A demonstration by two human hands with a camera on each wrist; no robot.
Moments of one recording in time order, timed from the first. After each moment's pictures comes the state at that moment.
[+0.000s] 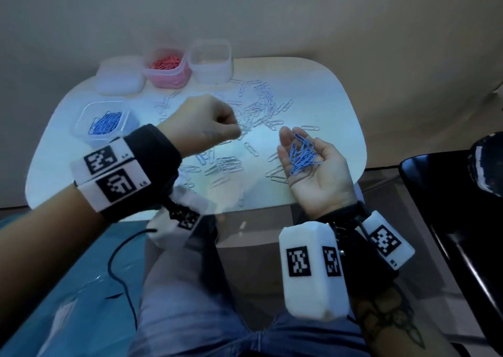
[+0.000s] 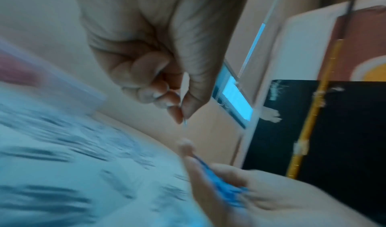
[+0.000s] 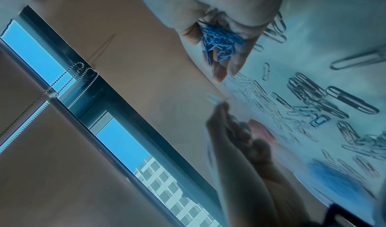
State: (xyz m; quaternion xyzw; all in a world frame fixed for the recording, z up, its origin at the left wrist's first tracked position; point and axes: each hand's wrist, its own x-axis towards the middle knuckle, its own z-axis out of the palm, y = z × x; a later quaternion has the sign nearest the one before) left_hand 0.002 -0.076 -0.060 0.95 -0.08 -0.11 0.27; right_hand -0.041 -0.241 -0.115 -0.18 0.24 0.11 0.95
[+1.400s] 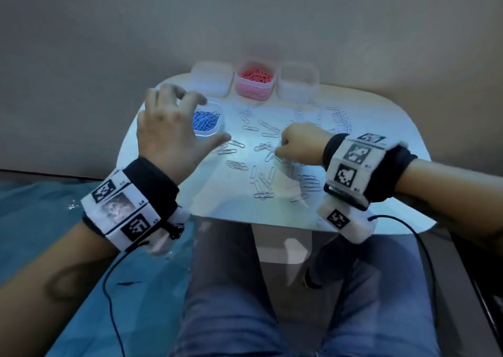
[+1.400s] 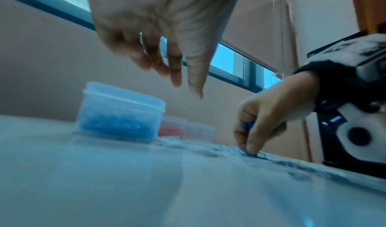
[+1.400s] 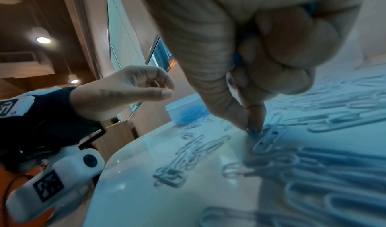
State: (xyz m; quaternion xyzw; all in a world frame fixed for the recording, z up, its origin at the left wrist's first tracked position) left_hand -0.045 0.067 -0.070 0.97 0.08 0.20 0.14; right_hand 0.026 -0.116 -0.065 -0.95 -0.17 0.23 0.10
